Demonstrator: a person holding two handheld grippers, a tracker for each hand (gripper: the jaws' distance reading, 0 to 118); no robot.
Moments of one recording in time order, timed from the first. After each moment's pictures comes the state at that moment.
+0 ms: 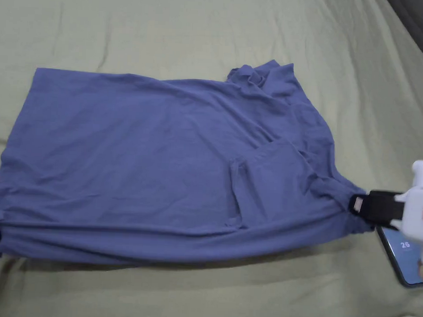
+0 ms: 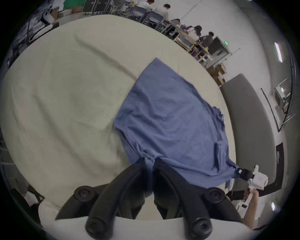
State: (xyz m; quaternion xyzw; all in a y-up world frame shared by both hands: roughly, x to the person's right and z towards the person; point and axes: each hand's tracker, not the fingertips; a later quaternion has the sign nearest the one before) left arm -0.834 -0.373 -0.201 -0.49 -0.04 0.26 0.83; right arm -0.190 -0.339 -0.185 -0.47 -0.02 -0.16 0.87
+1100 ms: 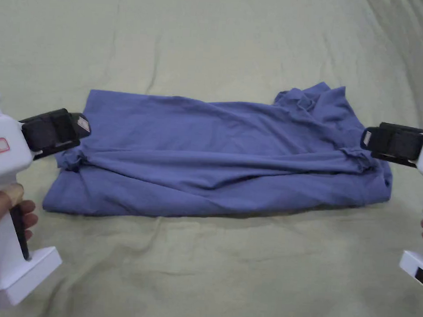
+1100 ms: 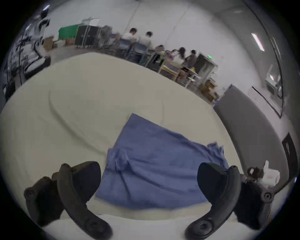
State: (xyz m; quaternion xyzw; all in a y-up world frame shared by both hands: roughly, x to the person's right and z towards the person) left arm -0.798 -0.335 -0.298 -0.35 -0.05 0.17 0.92; right arm -0.226 -0.326 -0.284 -0.37 -0.03 -0.09 0.92
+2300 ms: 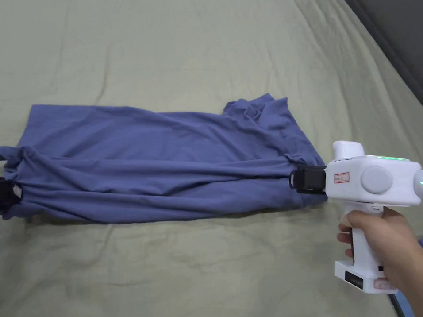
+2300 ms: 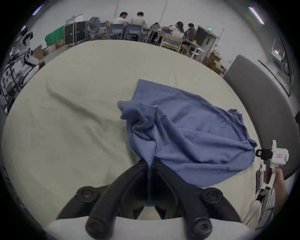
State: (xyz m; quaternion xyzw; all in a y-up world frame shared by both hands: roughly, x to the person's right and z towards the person) left arm -0.815 -0.412 -0.328 -0.45 -0.02 0.11 0.89; right arm -0.196 -0.434 -0.341 -0.49 -0.02 -0.05 0.87
